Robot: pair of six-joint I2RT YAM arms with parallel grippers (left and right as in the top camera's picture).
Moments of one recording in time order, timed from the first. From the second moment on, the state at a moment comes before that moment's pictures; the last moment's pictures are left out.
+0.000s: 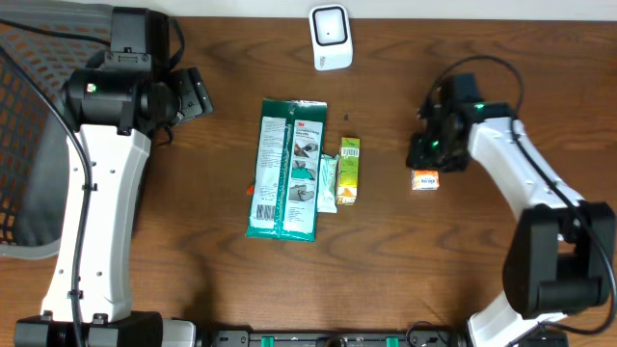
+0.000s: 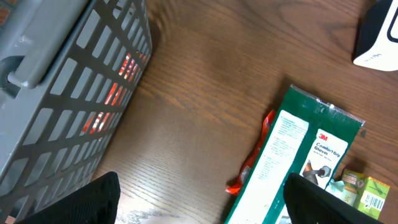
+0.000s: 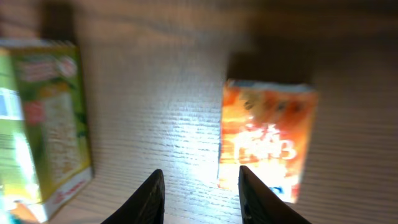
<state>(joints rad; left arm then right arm) -0.08 1.57 1.76 -1.25 -0.14 -0.40 0.09 1.80 1.30 -0.89 -0.21 0.13</state>
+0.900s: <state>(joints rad) -0.08 1.57 1.76 -1.25 -0.14 -0.40 -0.13 1.76 1.08 -0.70 -0.41 0.01</state>
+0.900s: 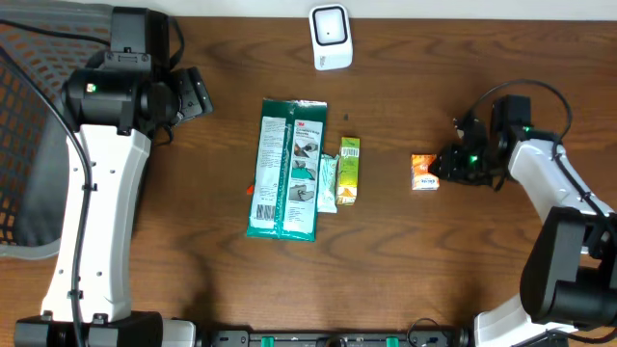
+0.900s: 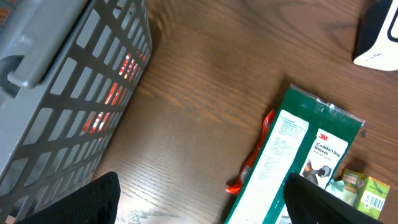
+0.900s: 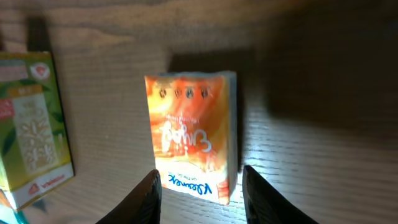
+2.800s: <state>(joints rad) -0.08 1.57 1.76 -1.25 -0.14 -0.40 -0.13 1.76 0.89 -0.36 -0.49 0.01</state>
